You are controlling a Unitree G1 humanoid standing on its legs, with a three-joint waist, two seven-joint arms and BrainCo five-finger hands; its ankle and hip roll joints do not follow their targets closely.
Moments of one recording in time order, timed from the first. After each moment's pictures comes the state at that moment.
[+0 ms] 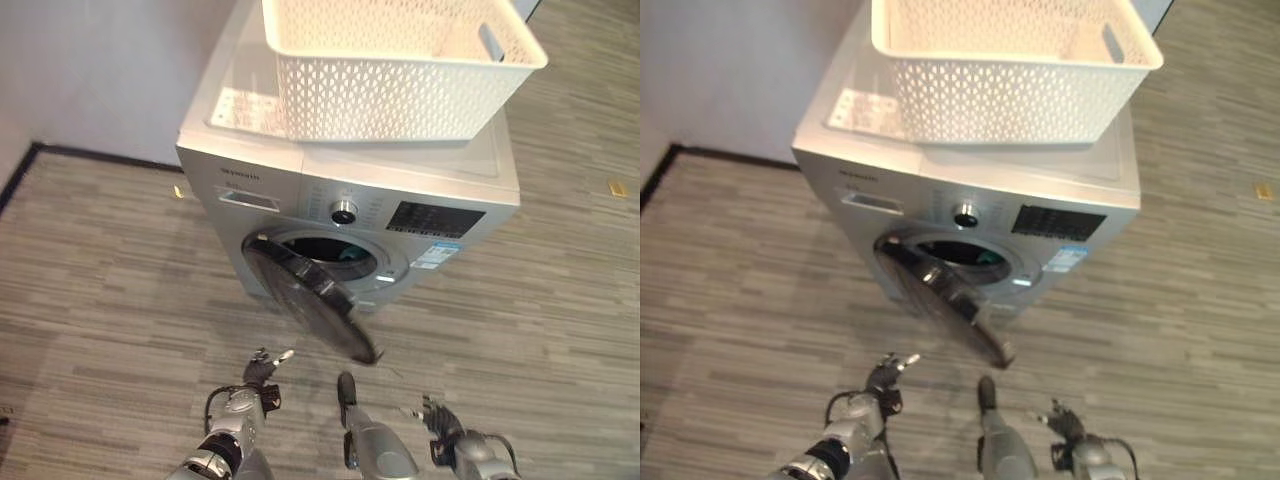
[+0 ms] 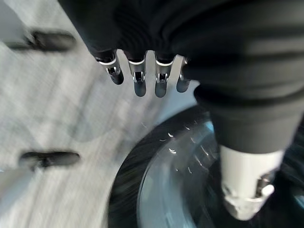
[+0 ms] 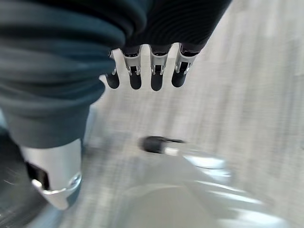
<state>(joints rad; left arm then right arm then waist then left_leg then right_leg) -0.26 0.04 -0.38 0.97 -0.59 -0.10 0.14 -0.02 -0.28 0.34 1.13 0.32 -0.02 -0.02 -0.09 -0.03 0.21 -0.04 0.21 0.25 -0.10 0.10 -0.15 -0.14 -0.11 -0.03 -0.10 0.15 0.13</state>
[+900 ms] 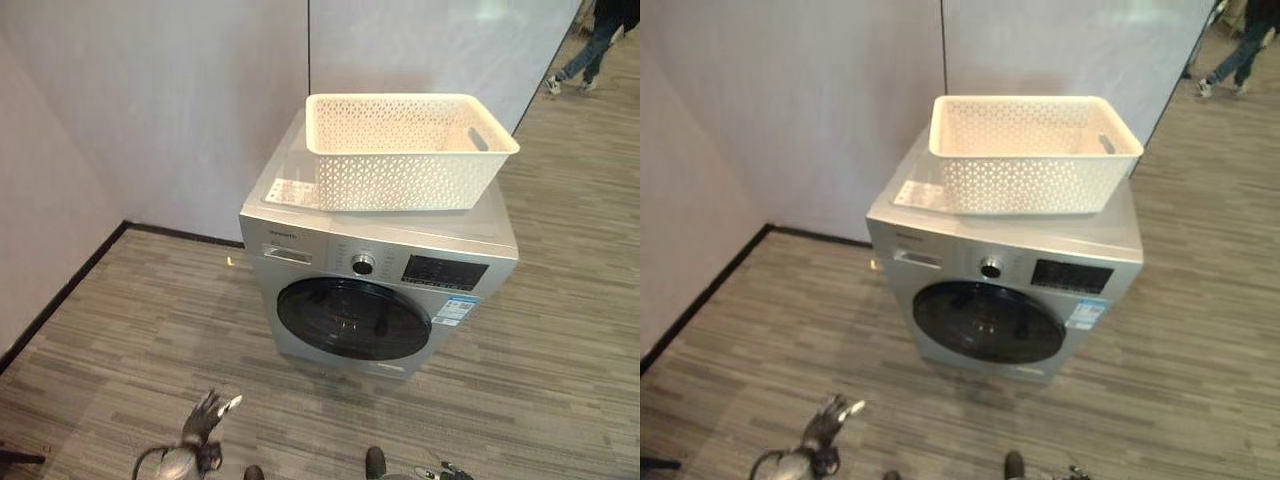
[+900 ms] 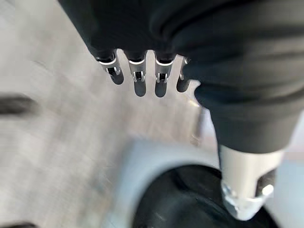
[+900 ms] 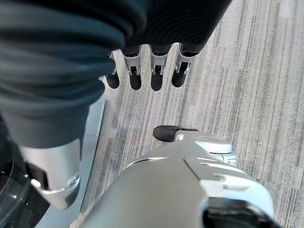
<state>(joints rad) 0.10 0.31 -0.13 1.03 -0.43 -0.18 -0.01 0.11 -0.25 0.21 1.18 0.26 -0.05 0.01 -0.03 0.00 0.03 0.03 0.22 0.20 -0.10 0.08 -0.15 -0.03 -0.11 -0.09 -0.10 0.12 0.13</state>
